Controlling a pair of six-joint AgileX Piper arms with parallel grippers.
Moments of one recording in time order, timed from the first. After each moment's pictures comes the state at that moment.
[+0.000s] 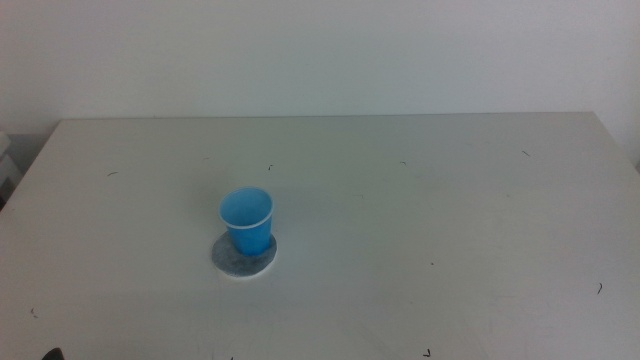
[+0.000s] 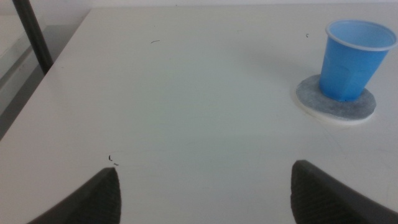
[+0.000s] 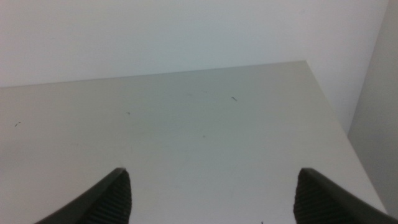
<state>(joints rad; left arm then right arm) -0.07 -0.01 0.03 0.10 0.37 -0.14 0.07 0.39 -0.43 -0.07 0.44 0.21</state>
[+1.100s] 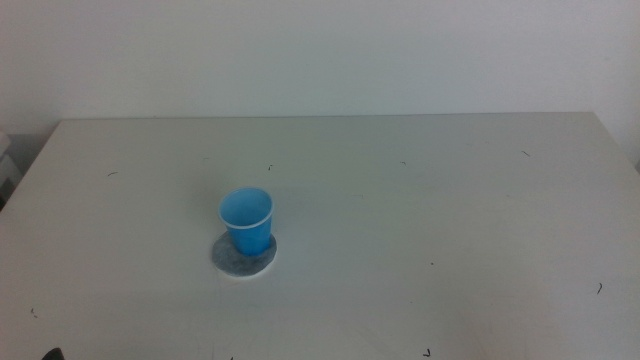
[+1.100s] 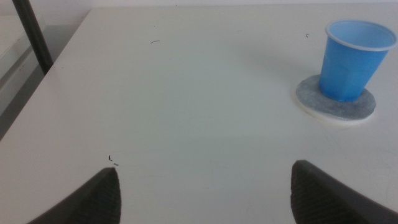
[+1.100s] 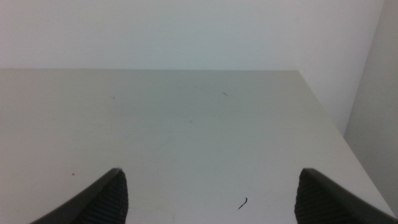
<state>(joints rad) -0.07 -0.01 0.03 0.10 0.37 -0.14 0.07 0.00 0.01 -0.18 0.24 0.21</state>
